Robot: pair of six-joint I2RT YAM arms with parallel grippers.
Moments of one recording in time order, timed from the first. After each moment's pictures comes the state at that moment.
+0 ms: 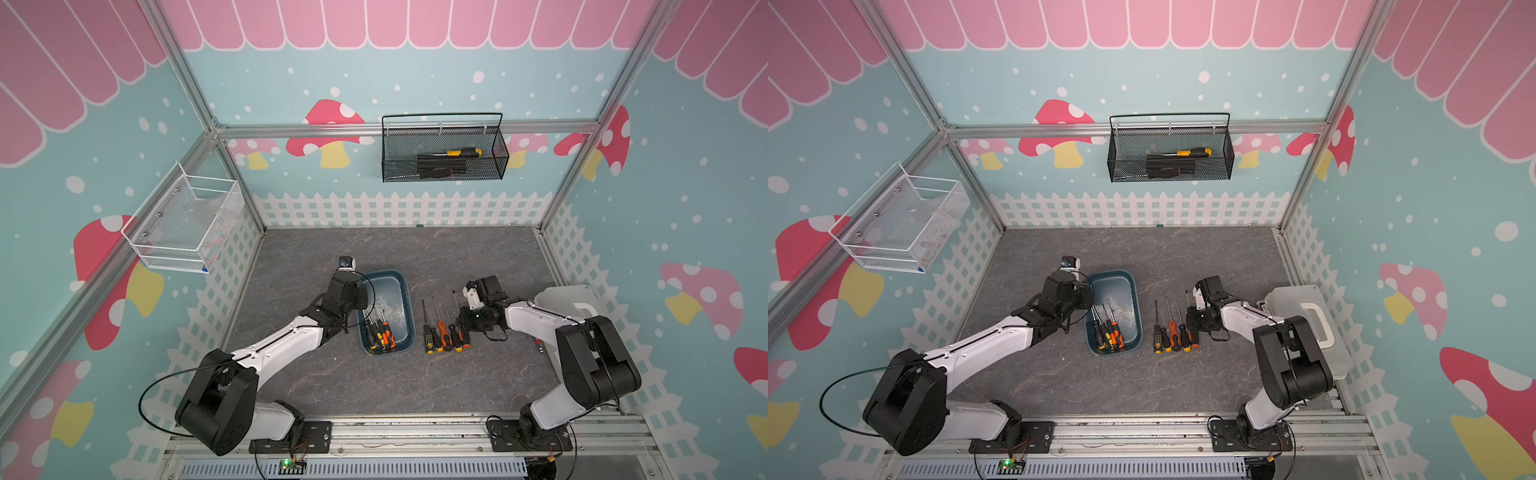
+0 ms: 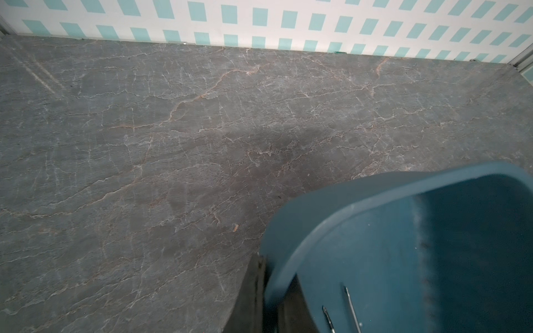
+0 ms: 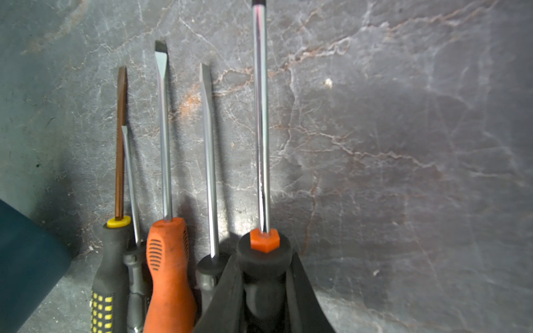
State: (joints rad) left arm -0.48 1.37 0.77 0.00 -0.24 -0.31; right arm 0.29 1.58 0.78 -0.34 -0.25 0.30
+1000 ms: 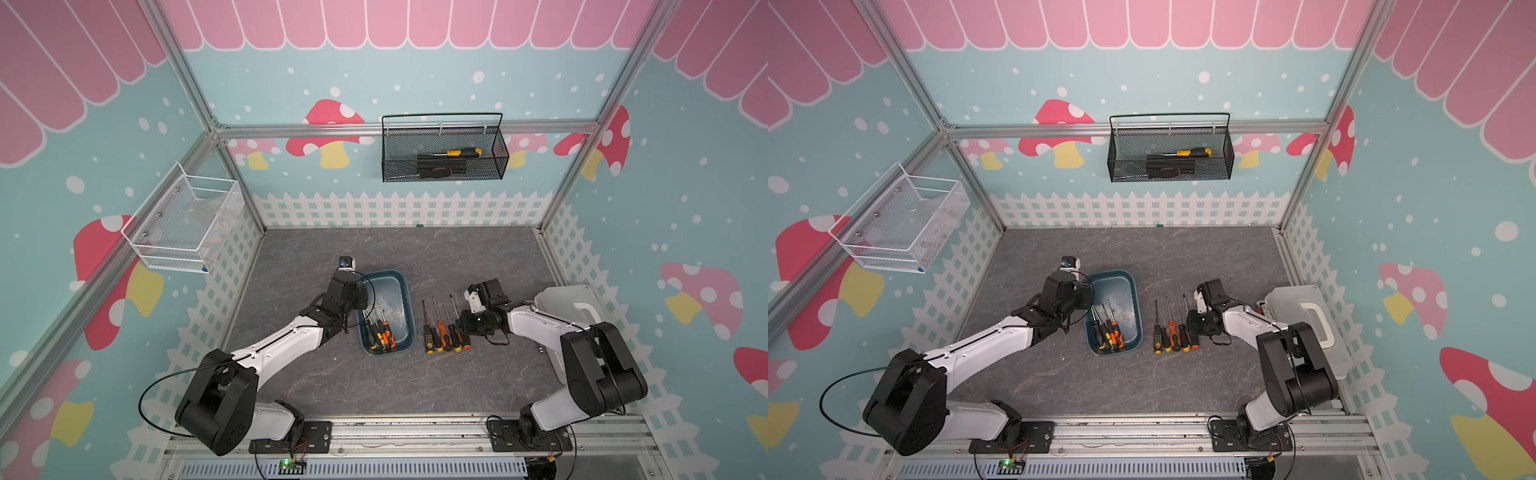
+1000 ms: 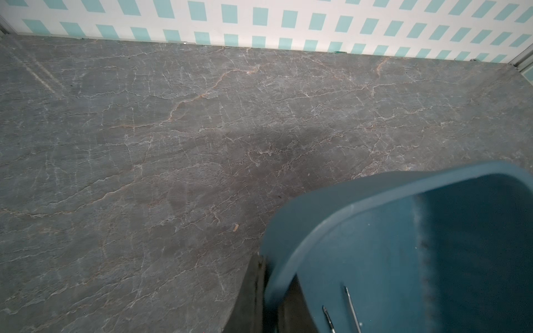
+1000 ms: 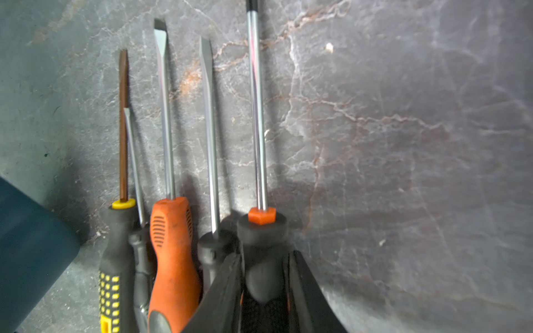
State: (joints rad) left arm -0.48 1.37 0.77 -0.01 -0.24 -0.31; right arm 0.29 1.52 0.75 -0.37 -0.26 0.33
